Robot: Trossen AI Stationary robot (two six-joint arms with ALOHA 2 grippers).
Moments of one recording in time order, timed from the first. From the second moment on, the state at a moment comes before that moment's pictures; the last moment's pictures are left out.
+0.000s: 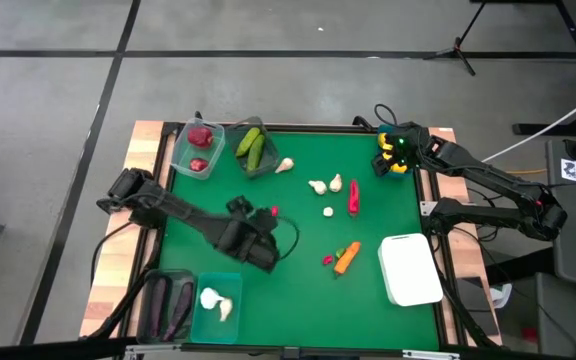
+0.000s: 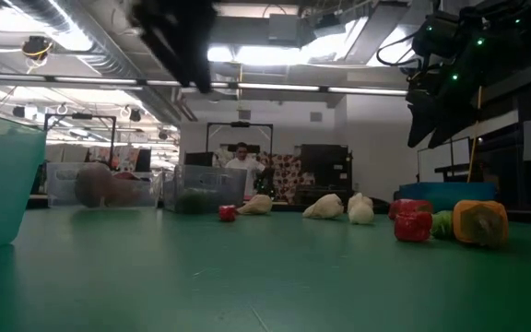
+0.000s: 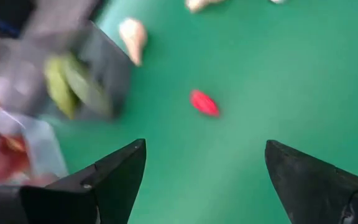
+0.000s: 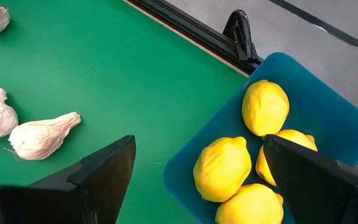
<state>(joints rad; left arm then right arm) -0.37 1.83 1.56 -1.24 -0.70 -0.89 -0.69 0.96 0.73 -0.65 0.22 0.17</state>
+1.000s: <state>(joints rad) 0.32 1.84 1.30 -0.11 0.08 0.17 -0.69 0.96 0.73 -0.66 0.22 0.13</state>
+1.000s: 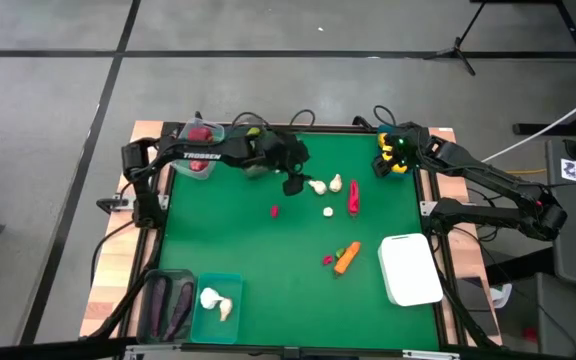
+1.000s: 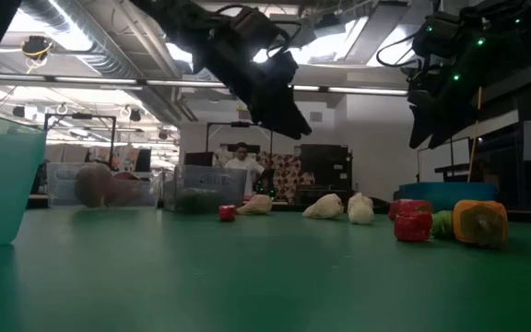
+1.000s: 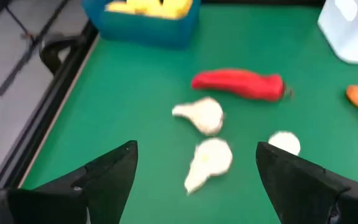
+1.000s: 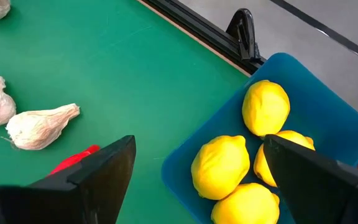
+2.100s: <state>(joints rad) 0.34 2.11 1.83 -0.56 0.07 0.25 -0.69 0.96 0.73 -0.65 0.19 0.10</state>
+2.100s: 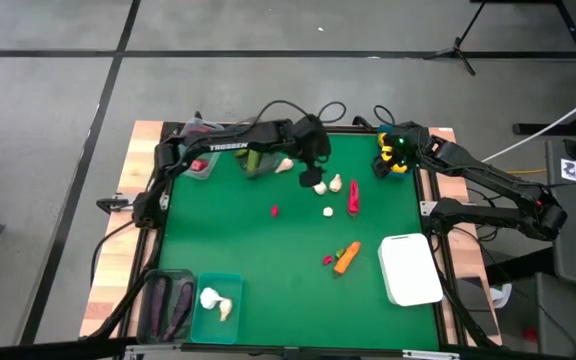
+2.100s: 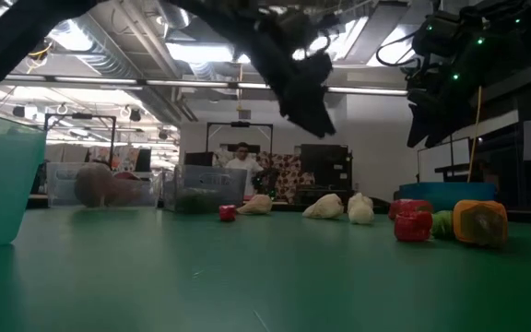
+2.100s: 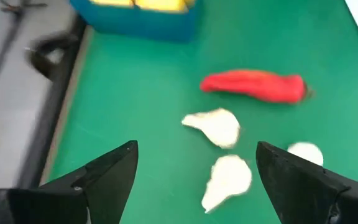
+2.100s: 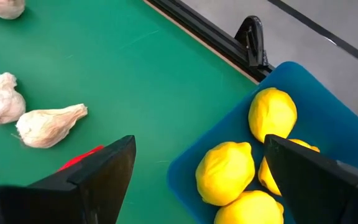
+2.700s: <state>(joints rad) 0.33 2.21 1.83 -0.58 0.26 0.48 -0.69 0.96 0.73 -0.63 0.16 0.09</state>
